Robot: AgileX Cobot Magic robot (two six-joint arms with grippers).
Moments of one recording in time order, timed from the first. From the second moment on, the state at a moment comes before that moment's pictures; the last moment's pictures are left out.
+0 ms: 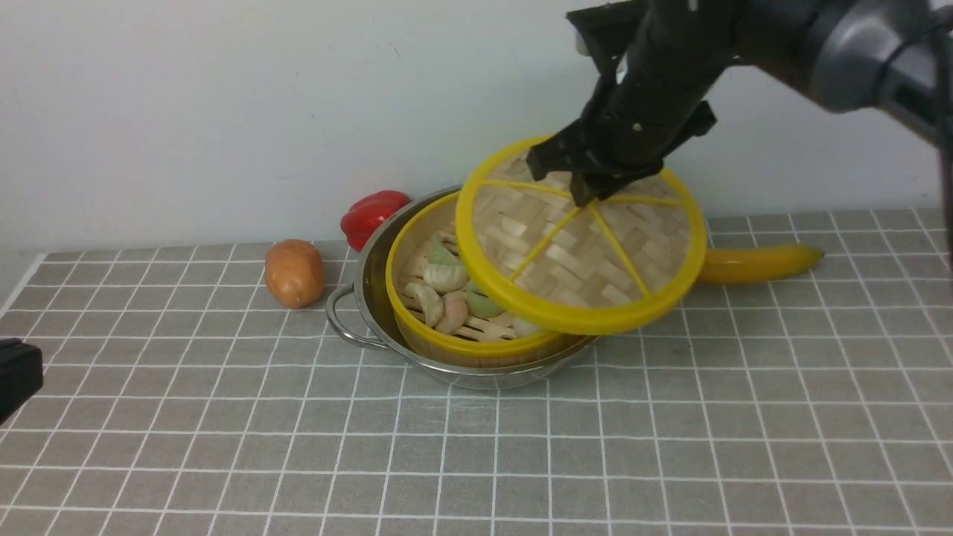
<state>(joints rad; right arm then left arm) 0.50 2.18 -2.18 0.01 1.23 0.23 -0.46 0.45 -0.76 0.16 0.76 -0.01</state>
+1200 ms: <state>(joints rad) 0.60 2.41 -2.39 -0.01 1.20 0.17 -0.46 0.45 -0.76 0.16 0.80 -0.01</state>
